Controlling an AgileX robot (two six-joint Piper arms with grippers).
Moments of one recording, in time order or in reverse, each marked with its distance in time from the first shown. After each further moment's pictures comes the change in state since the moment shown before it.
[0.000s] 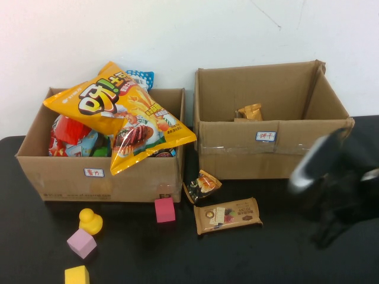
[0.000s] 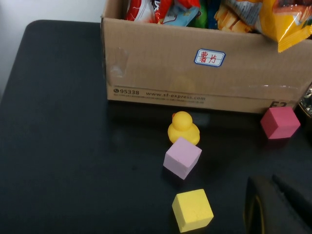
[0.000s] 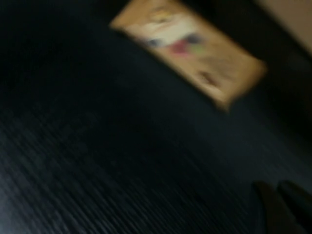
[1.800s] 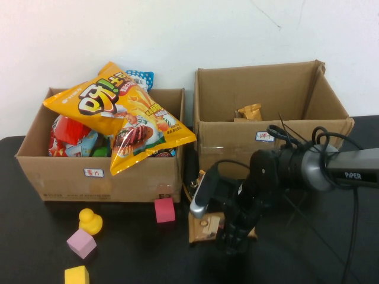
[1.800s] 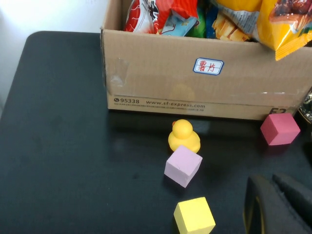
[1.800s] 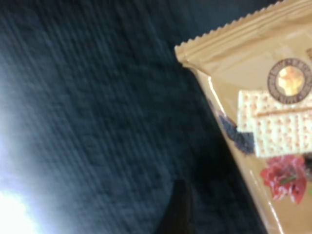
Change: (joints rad) right arm 0.242 0.707 -0.598 -0.242 0.145 0.133; left arm 0.000 0.000 0.000 -0.002 -0.021 0.020
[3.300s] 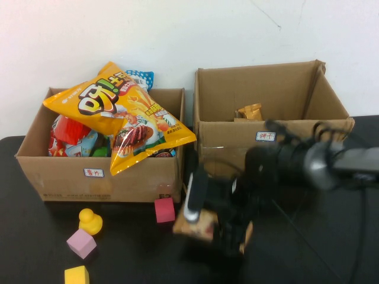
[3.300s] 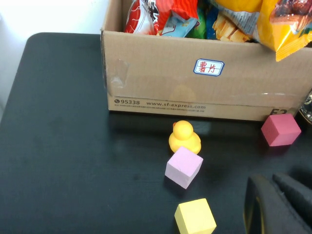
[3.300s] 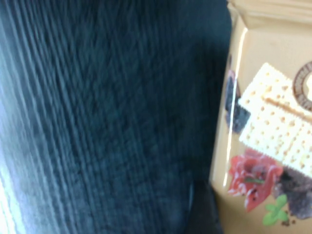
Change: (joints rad) right arm 0.043 -0.084 0.016 0.003 0.030 -0.143; left arm 0.000 0.000 0.000 0.000 -0.004 0.002
